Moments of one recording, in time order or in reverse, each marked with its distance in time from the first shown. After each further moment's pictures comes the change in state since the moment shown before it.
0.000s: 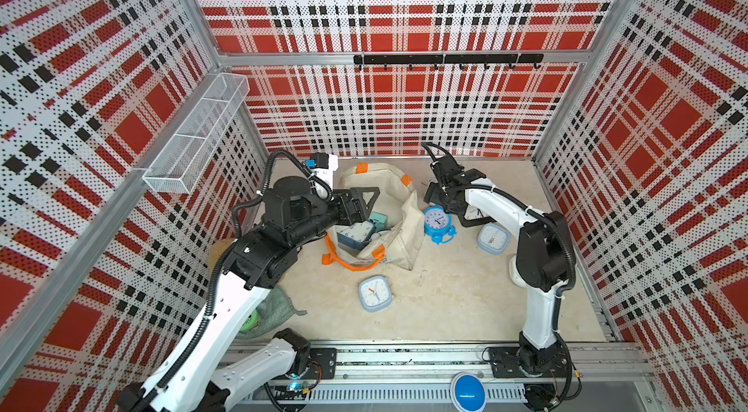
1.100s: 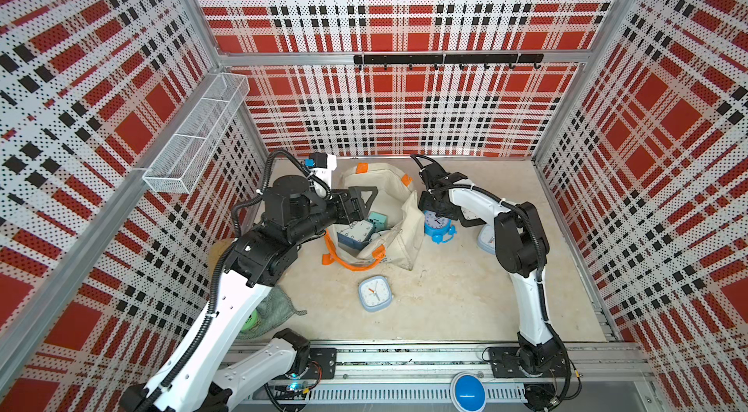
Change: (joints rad) left arm 0.042 0.002 -0.013 0.007 0.043 0.000; right arm 0.023 0.180 0.089 -0.015 0.046 -0.037
